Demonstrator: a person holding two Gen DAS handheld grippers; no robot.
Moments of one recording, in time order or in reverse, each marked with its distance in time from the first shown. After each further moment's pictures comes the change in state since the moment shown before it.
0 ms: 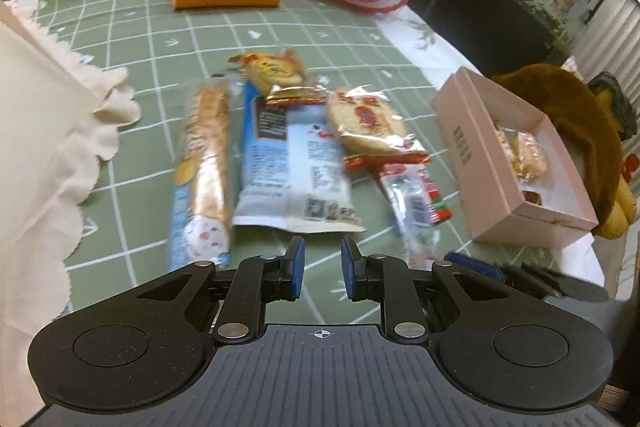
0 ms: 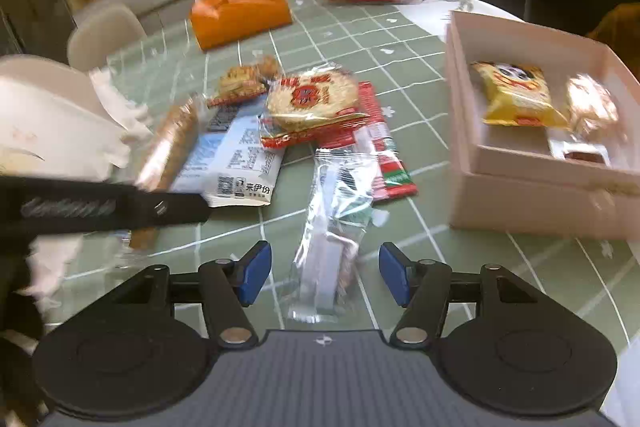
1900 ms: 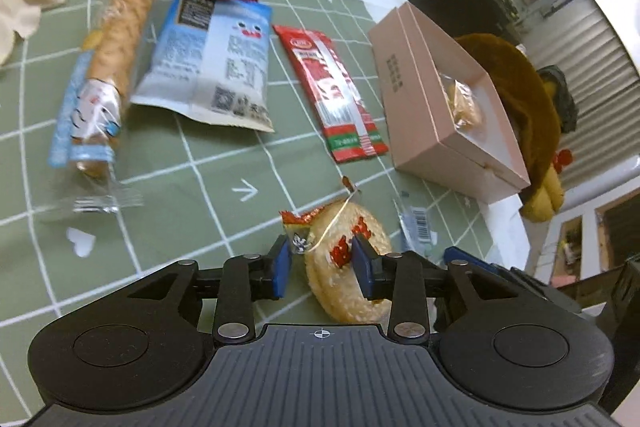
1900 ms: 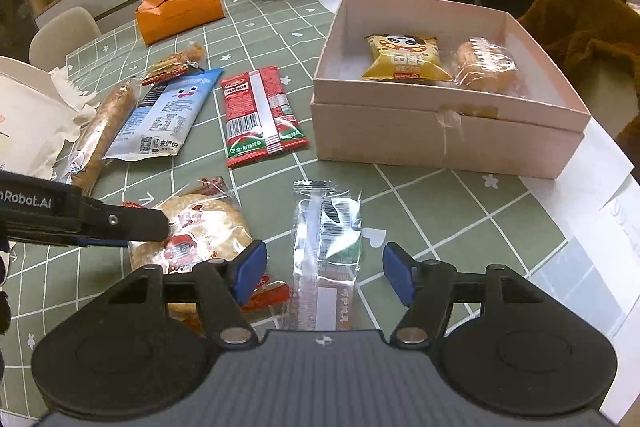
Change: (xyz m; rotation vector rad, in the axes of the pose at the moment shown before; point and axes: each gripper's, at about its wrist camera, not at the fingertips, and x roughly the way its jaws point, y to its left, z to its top) left arm 0.024 -0.010 -0.038 -0.112 0.178 -0.269; right arm -0.059 -0.065 -0.053 0.089 -0.014 -0.096
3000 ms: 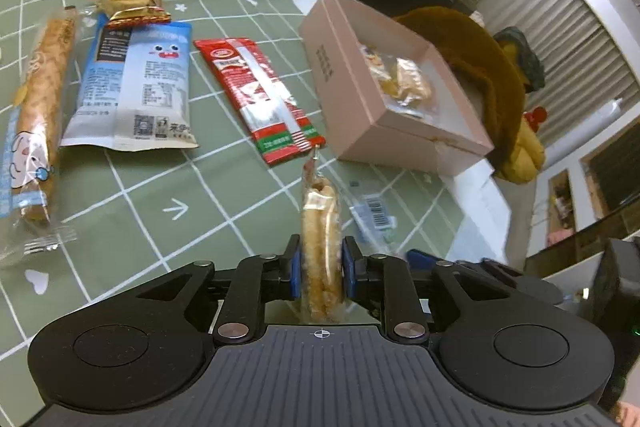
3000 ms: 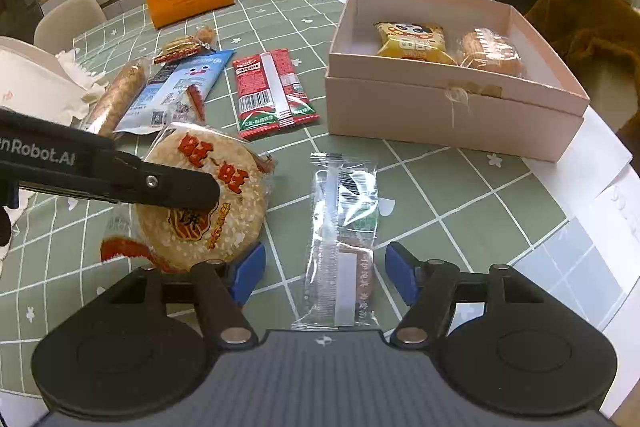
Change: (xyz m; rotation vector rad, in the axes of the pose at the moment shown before) left arm 0.004 -0.036 -0.006 0.191 -0.005 -0.032; right arm -0.004 0.012 -0.016 -0.047 0.015 -0.016
